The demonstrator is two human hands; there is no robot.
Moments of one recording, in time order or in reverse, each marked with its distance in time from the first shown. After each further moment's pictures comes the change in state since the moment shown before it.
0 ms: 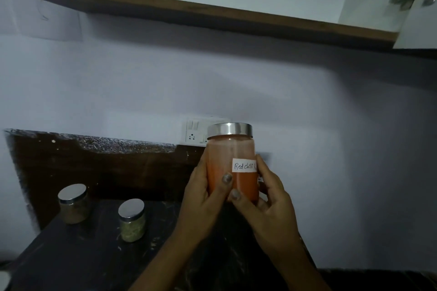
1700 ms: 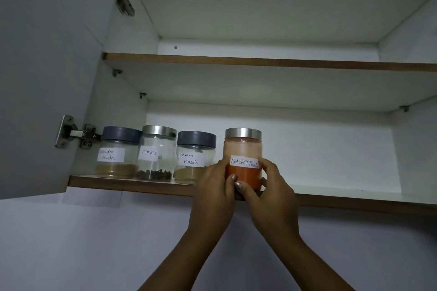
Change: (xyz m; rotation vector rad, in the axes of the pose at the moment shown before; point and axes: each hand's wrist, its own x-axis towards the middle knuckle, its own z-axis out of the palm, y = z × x) left_hand 0.323 0.121 -0.139 0.610 0.421 0.710; right_hand 0.337 -0.142 0.128 -0.443 0.362 -0.566
